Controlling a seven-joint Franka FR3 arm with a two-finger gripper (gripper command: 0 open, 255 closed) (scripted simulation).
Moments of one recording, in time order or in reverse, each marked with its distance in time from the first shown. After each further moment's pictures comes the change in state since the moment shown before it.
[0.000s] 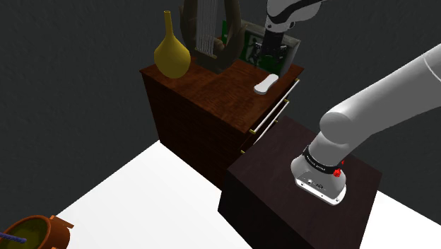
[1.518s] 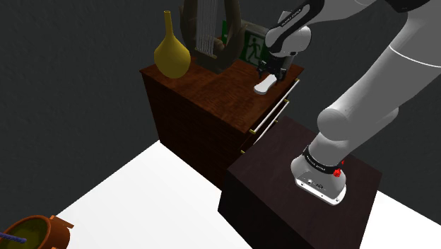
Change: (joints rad) arm -0.124 0.319 -0.075 -0.036 0.038 0.392 0.281
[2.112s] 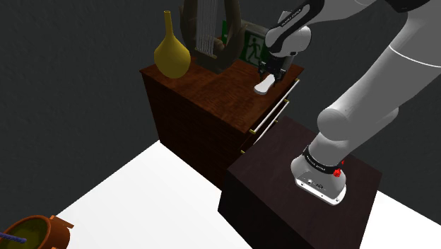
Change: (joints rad) arm 0.000 0.000 0.000 0.000 0.000 0.000 0.000
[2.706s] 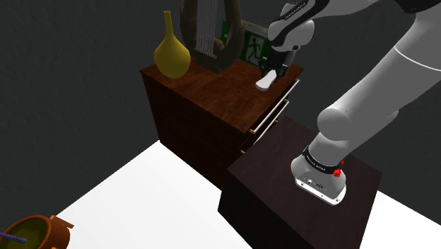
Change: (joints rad) arm -0.002 -0.054 0.000 0.018 -0.012 -0.071 0.008
